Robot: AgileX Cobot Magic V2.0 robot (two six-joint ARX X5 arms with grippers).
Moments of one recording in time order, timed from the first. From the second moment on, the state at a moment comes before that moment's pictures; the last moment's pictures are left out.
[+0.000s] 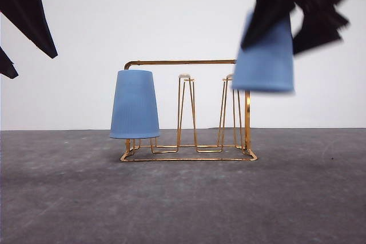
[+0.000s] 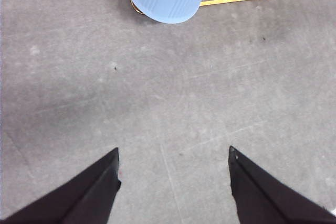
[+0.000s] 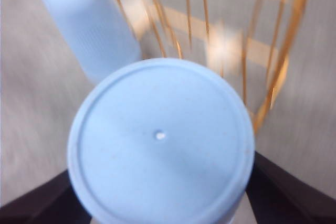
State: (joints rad) left_arx -0.37 1.03 0.89 -0.77 0.23 -0.21; right_arx 0.41 1.23 1.01 -0.39 -0.28 0.01
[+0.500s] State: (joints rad) left_arx -0.37 1.03 0.89 -0.74 0.23 -0.21; right_arx 0.43 1.46 1.07 -0.17 -0.19 -0.06
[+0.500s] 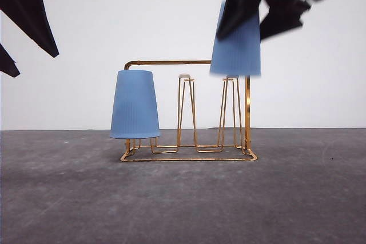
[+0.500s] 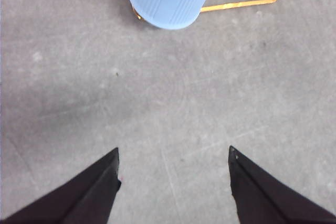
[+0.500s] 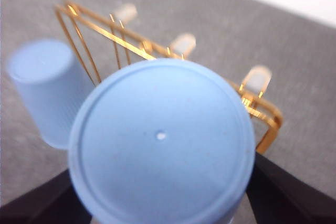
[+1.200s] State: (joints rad) left_arx -0.37 1.03 0.89 -0.72 0.23 -0.21; right_arx 0.41 1.60 1.19 -0.43 -0.18 -0.04
